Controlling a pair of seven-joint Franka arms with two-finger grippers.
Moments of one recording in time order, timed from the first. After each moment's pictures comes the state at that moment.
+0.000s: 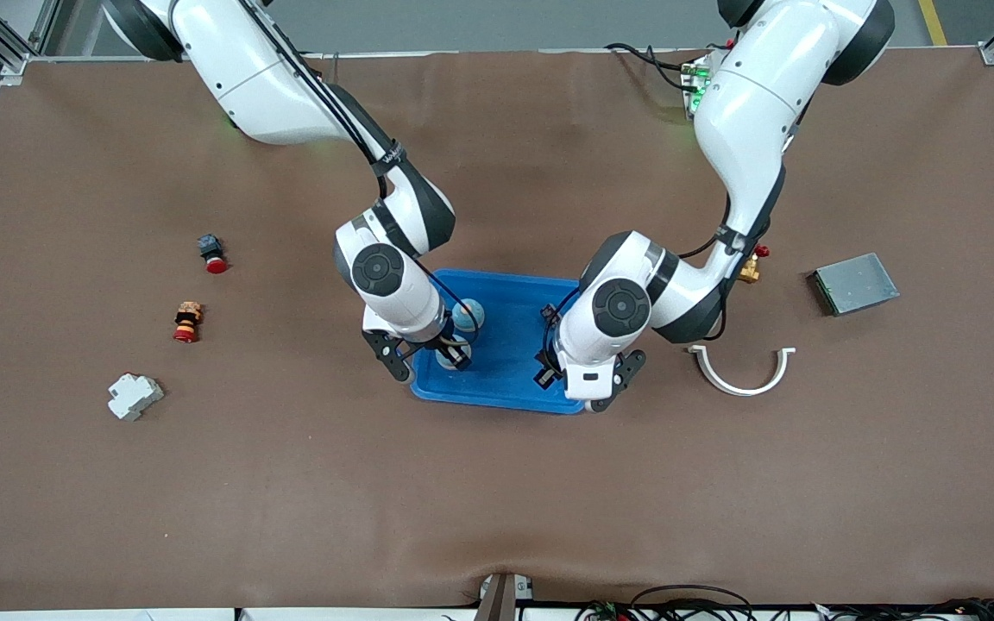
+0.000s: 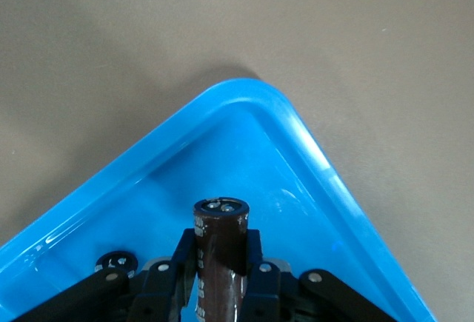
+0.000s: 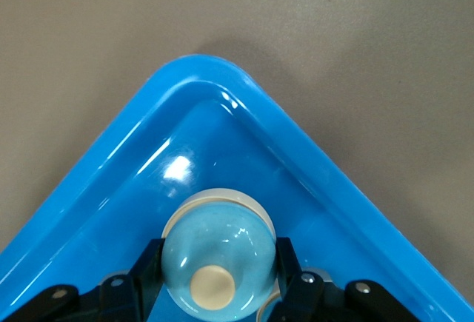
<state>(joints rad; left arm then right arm) -0.40 0.82 -0.24 -1.37 0.01 2.22 -1.40 0.53 0.73 0.09 -1.62 0.09 2.46 1.41</state>
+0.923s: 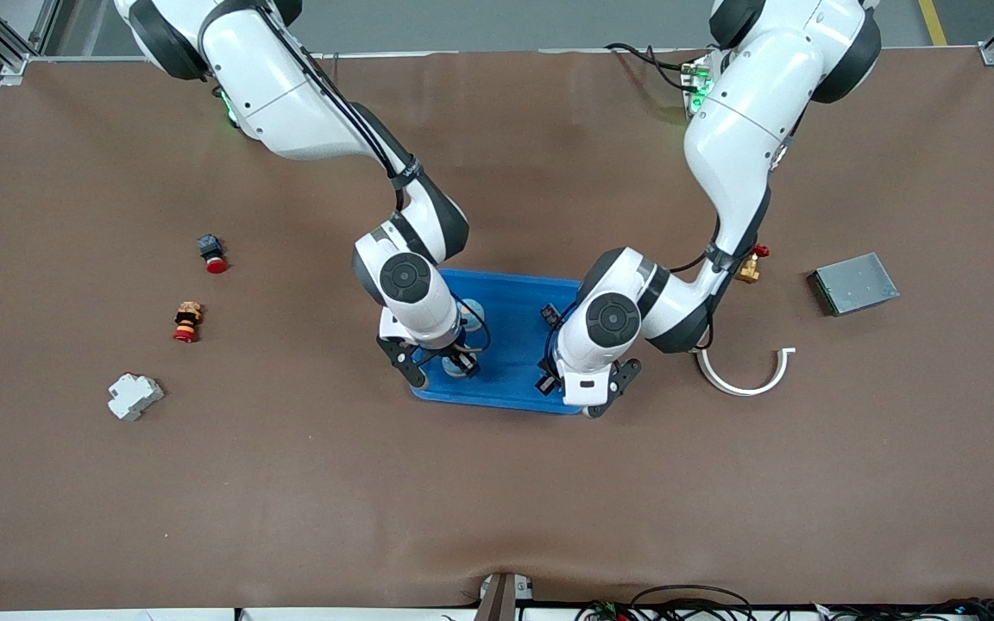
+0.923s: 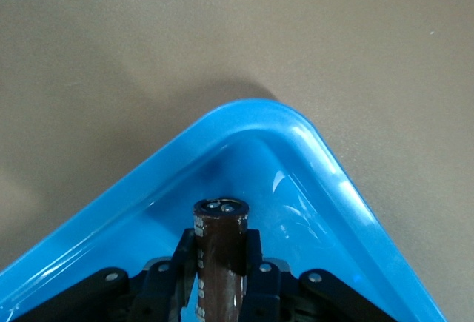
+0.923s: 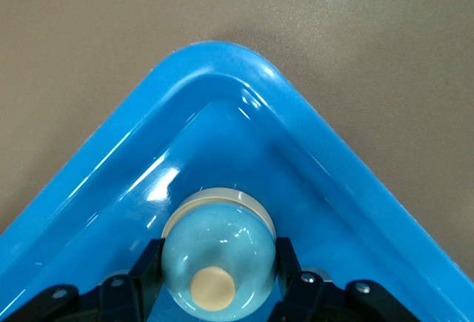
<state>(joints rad) -0.41 0.89 -0.23 -1.37 0.05 2.29 -1.40 0.59 0.81 0.05 -1.53 0.03 2.45 1.46</state>
